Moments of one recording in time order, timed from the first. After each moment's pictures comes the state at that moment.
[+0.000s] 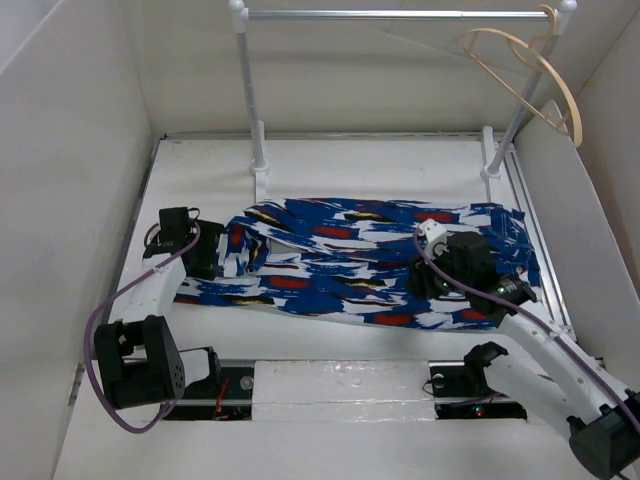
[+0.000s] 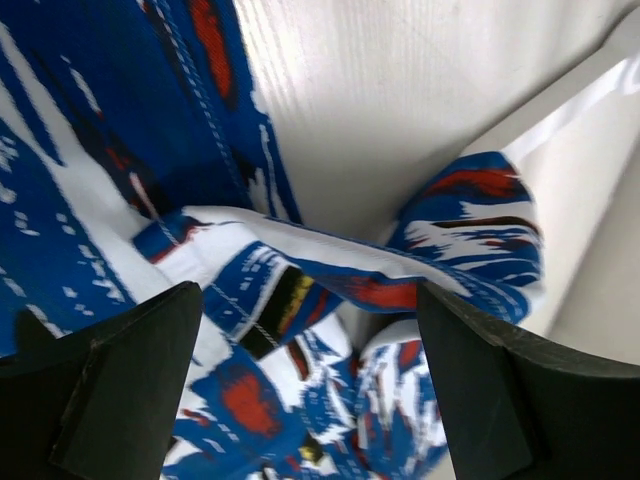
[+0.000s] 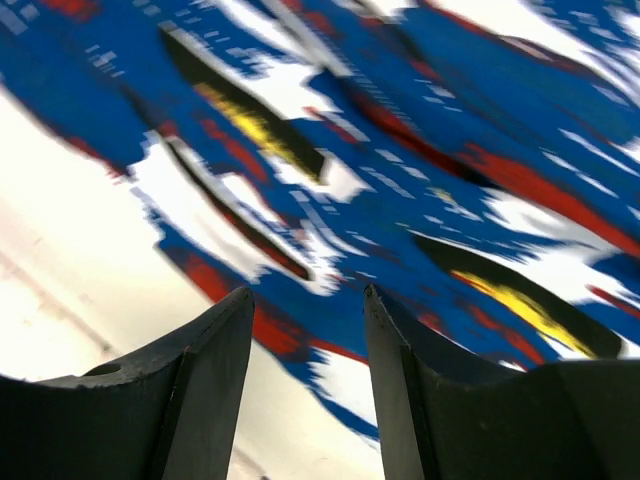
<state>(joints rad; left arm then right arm) 0.13 1.22 0.73 -0.48 0.06 -1.22 0.41 0.79 0.63 -0.55 -0.24 -0.01</state>
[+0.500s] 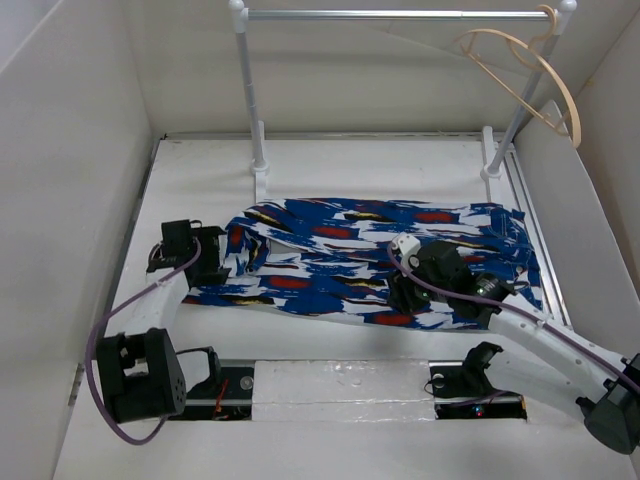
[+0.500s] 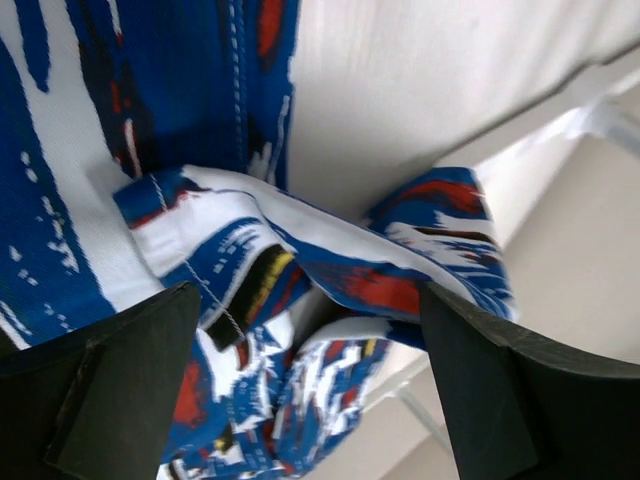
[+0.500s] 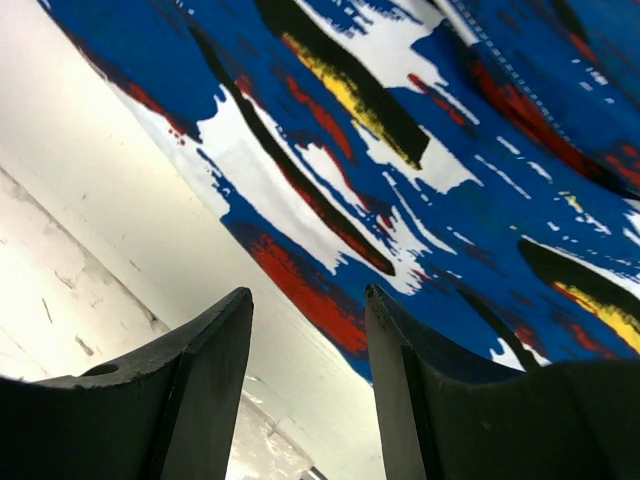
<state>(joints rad) 0.13 1.19 0.62 -0.38 0.11 -1.51 0.70 0.89 0.65 -0.55 -0.14 0.10</state>
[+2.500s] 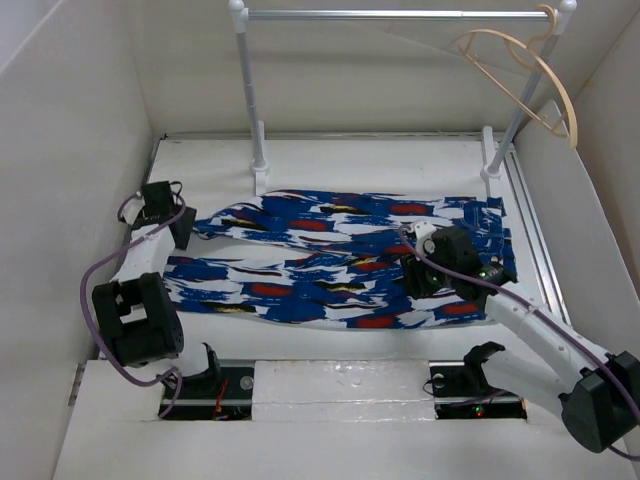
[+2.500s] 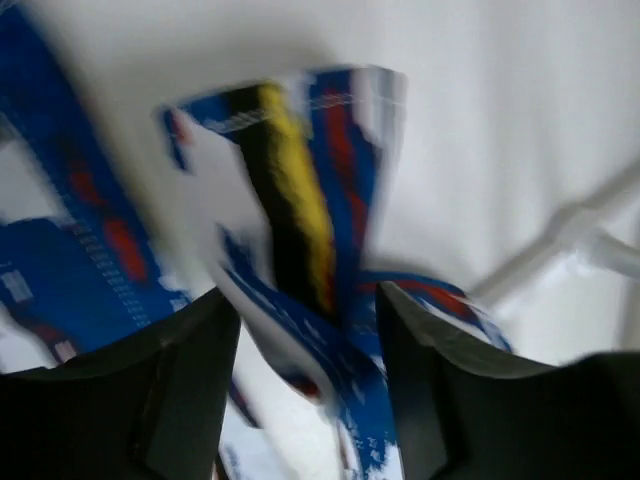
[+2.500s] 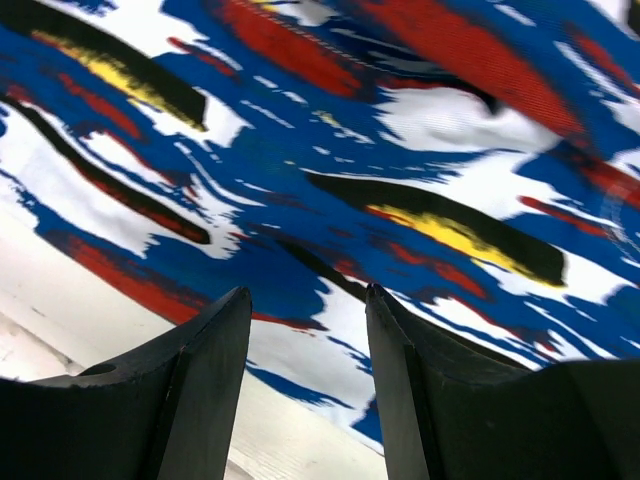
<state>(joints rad) 0.21 1.43 0.98 -0.35 -0.14 -1.06 0.49 0.99 0.65 -0.52 -0.16 0.02</state>
